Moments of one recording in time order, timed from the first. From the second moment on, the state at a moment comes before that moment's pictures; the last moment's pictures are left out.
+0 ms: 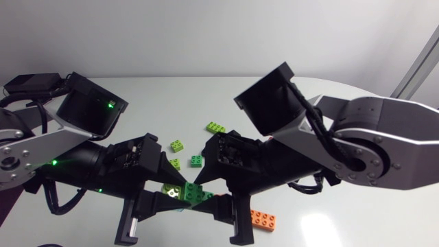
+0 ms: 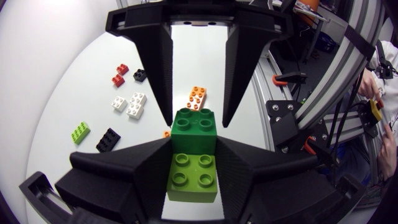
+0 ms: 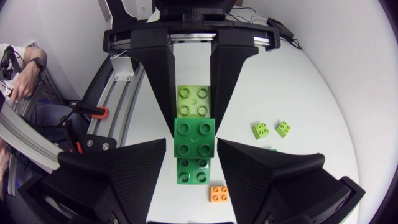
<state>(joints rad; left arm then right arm) -0.59 1.13 0.79 -0.62 0.56 0.81 0.88 1.33 0.96 -0.40 -0.44 -0.56</state>
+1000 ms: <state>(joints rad) -0.56 1.07 0.80 -0.66 0.55 0.79 0.89 1.32 0.96 -0.40 -0.39 -0.56</state>
